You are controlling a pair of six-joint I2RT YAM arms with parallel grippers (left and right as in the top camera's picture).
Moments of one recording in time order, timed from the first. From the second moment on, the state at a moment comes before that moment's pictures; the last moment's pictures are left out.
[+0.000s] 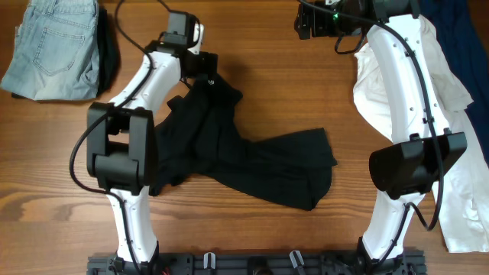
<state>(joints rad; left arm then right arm) -0.21 2.18 1.66 -0.57 0.01 -0.05 0.17 2.10 2.27 -1.17 -0.21 0.05</state>
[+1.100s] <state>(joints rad) -0.23 1.65 1.77 -0.62 -0.08 0.00 0.17 2.10 2.25 -1.40 -0.21 -0.03</state>
